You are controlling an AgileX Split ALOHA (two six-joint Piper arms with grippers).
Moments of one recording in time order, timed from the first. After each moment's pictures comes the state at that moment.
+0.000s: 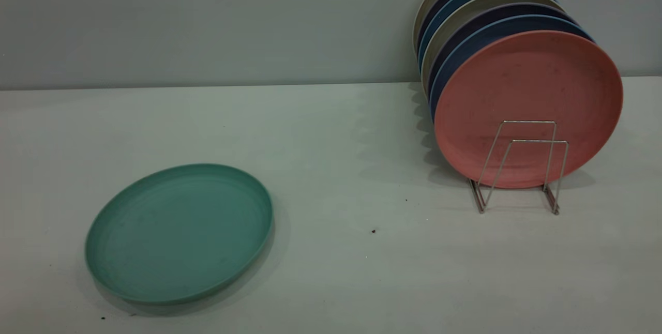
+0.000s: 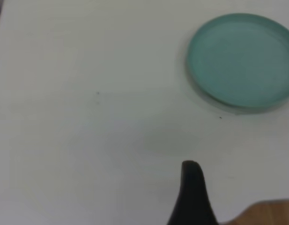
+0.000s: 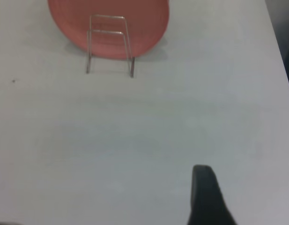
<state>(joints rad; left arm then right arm) -0.03 -0.01 -0.50 0.05 1.12 0.02 0.05 0.03 -0.49 -0.02 1.12 -0.03</state>
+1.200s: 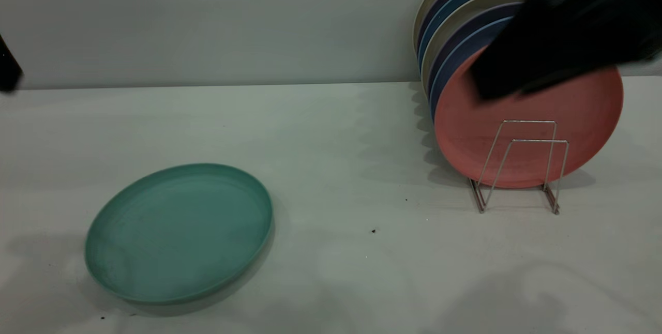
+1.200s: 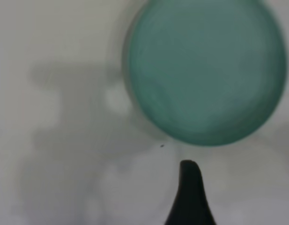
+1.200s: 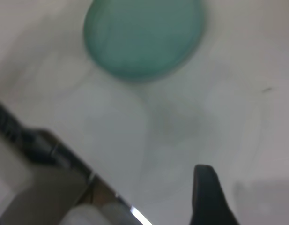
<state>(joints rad) 0.01 1.45 -0.92 -0.26 0.70 0.11 0.44 1.38 -0.78 0.85 0.53 -0.78</state>
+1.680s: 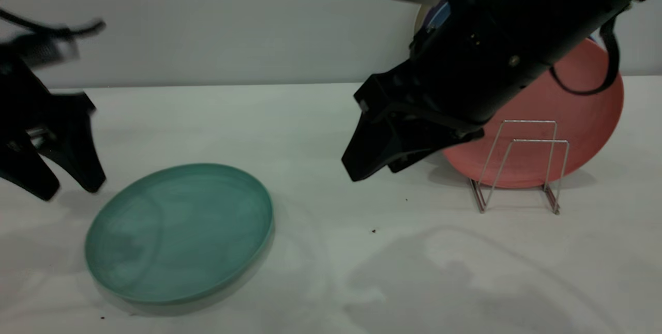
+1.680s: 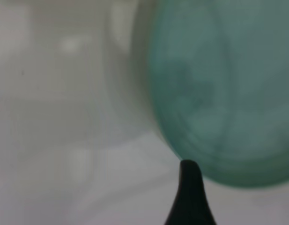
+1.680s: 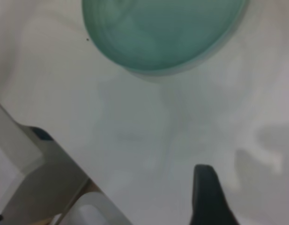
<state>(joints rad) 0.06 1.98 -1.12 -0.37 0.67 0.37 0.55 1.75 -0.97 0.94 0.48 -0.82</state>
